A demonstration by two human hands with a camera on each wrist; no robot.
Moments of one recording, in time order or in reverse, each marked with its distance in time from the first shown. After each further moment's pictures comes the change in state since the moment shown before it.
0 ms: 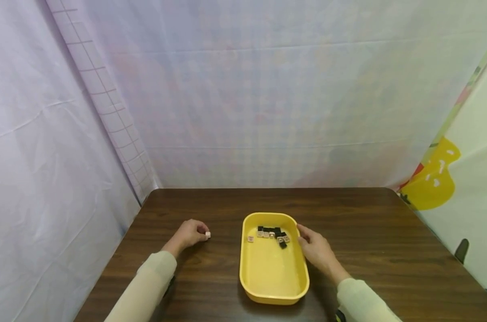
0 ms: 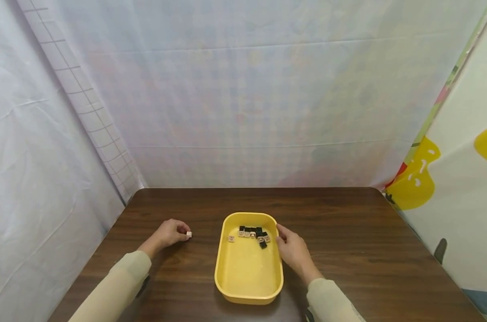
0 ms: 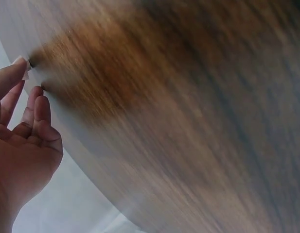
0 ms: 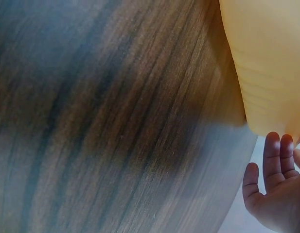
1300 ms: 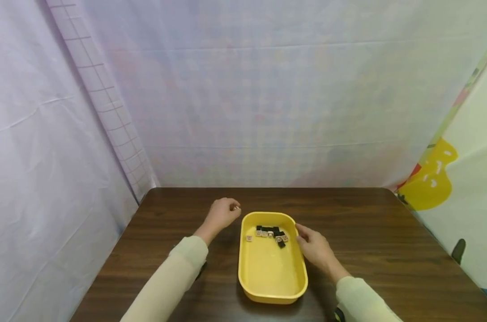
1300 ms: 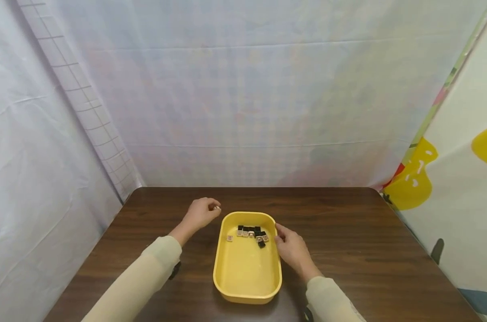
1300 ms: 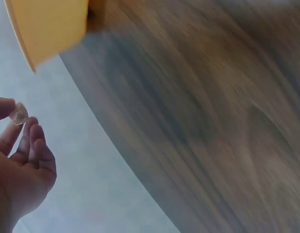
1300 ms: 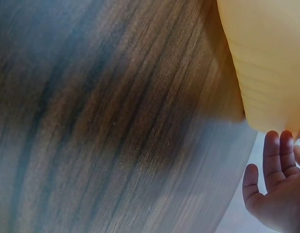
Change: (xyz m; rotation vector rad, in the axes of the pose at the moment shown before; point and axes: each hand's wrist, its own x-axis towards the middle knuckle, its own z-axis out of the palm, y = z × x) left_hand 0.047 0.103 0.016 0.006 0.123 0.074; right_hand 0.001 -0.001 -0.003 -0.017 -0.012 -0.011
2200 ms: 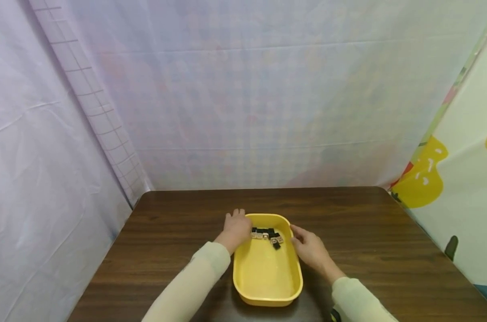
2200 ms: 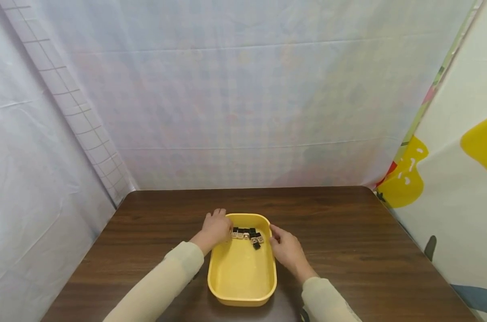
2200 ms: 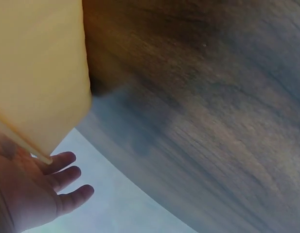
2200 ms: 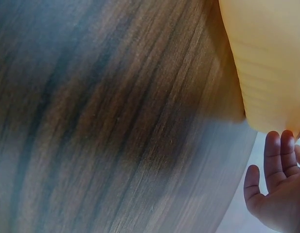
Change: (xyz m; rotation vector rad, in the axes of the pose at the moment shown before) left_hand 0.008 0.042 0.063 0.669 -0.318 -0.018; right_hand 0.002 0.003 0.001 -0.009 0.025 -0.020
